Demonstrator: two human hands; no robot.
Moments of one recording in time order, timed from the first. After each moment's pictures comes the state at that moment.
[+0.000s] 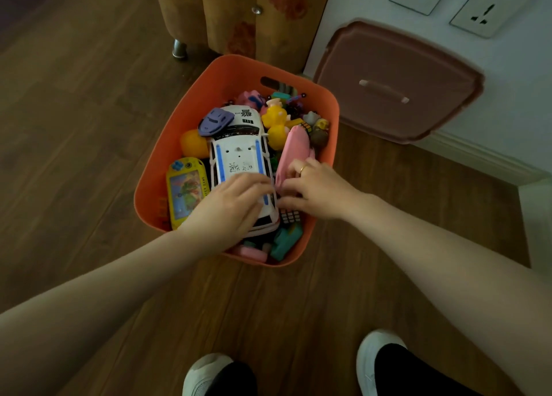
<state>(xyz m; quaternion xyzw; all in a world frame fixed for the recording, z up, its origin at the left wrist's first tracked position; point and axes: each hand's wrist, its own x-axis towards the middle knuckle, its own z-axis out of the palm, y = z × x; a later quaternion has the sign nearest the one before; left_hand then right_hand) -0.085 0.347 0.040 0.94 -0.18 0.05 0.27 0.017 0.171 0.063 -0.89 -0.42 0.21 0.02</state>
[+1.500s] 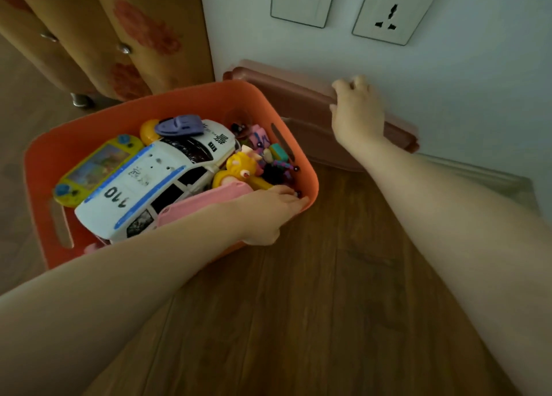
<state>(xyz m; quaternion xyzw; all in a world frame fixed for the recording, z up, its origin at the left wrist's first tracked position) 0.135 0.161 0.045 0.91 -0.30 -0.30 0.05 0.264 0.013 0.064 -0.99 -0.09 -0.09 0.06</state>
